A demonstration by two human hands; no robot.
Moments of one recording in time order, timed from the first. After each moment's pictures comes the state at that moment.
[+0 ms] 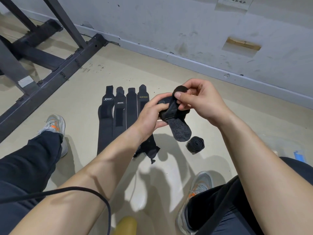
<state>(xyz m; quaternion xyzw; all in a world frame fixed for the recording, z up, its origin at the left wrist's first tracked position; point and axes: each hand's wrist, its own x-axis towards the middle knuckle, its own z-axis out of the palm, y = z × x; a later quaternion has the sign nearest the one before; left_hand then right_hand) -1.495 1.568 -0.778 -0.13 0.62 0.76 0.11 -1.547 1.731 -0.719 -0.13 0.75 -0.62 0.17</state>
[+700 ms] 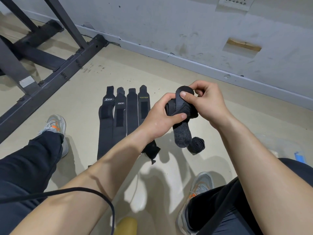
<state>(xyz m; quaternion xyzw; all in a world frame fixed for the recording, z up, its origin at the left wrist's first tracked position) -1.489 1.581 -0.770 -0.03 0.75 0.65 0.05 -1.555 1.737 -0.737 -0.09 0.83 -0.55 0.04</state>
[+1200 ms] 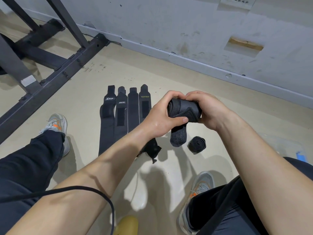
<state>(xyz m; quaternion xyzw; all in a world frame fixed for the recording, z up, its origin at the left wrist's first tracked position) -1.488 1.573 -0.770 0.04 0.77 0.63 0.04 -1.553 1.731 -0.740 0.12 0.70 -0.65 0.27</state>
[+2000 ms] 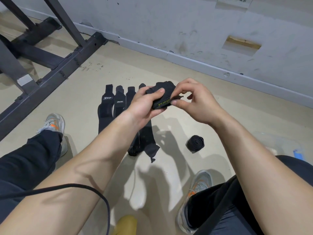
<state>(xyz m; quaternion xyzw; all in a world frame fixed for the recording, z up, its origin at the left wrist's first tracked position) -1.515 1.552 -0.760 -0.24 0.51 0.82 0.07 -1.550 1.729 -0.736 -0.26 0.87 -0.42 0.07</state>
